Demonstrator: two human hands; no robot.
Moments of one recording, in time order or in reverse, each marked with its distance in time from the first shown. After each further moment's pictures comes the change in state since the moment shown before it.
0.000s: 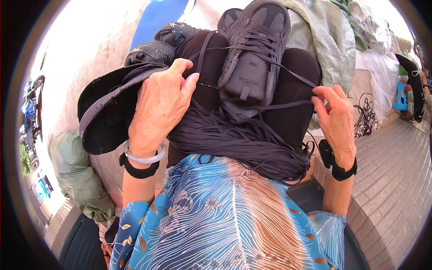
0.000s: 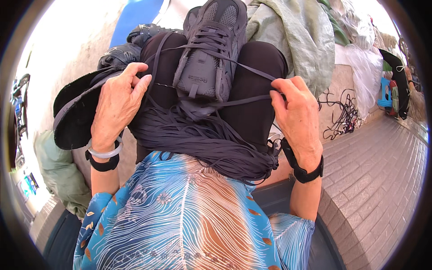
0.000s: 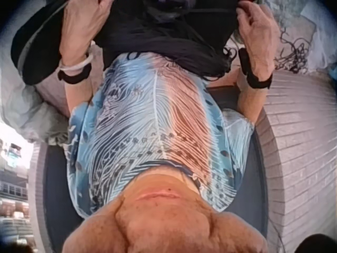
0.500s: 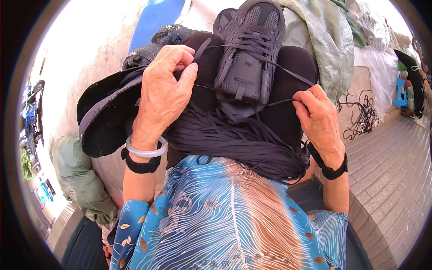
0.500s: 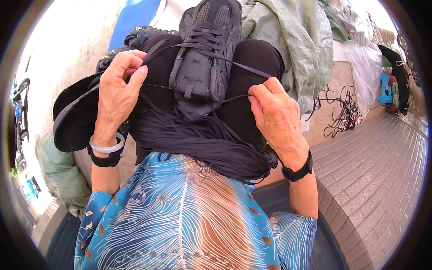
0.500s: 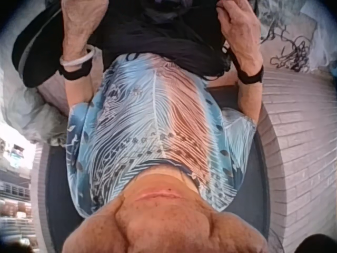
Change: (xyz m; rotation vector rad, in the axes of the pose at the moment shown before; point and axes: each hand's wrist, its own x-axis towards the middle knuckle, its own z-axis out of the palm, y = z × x) left_hand 0.016 -0.005 0.014 -0.352 0.290 0.323; right_hand -0.009 -0.006 0.020 0.060 -0.028 -0.306
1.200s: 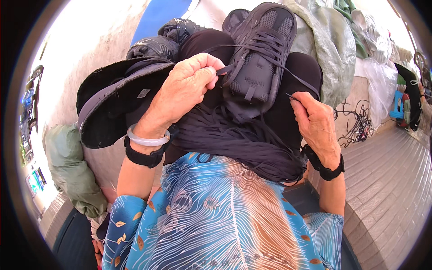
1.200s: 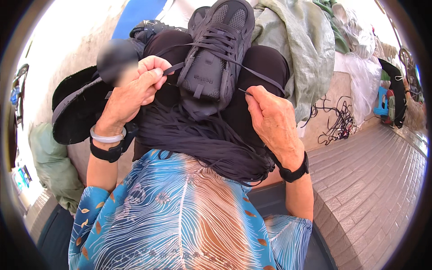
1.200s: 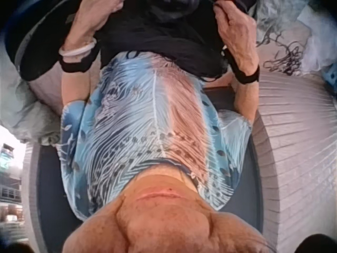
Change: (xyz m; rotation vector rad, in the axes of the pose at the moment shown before) left_hand -0.007 -0.004 0.007 -0.768 -0.299 -0.502; right_hand 0.014 -0.016 0.001 0.172 -0.110 0.110
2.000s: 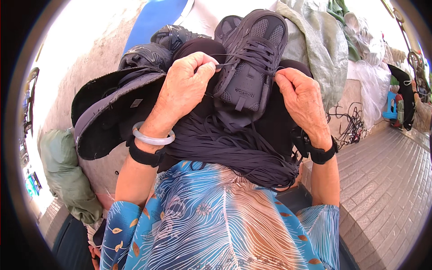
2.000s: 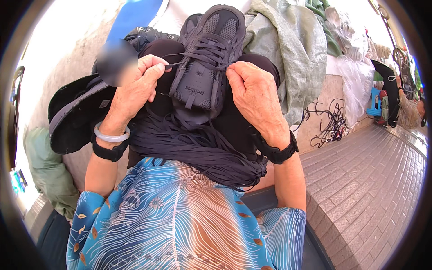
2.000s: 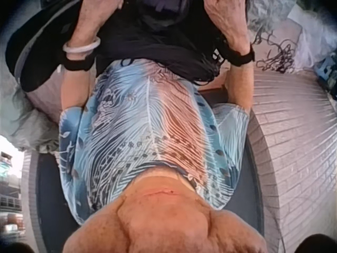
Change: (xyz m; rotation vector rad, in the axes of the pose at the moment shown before) left_hand 0.024 0.006 0.009 0.288 0.168 -0.088; right_hand 0.056 0.000 0.010 0.149 0.144 -0.077
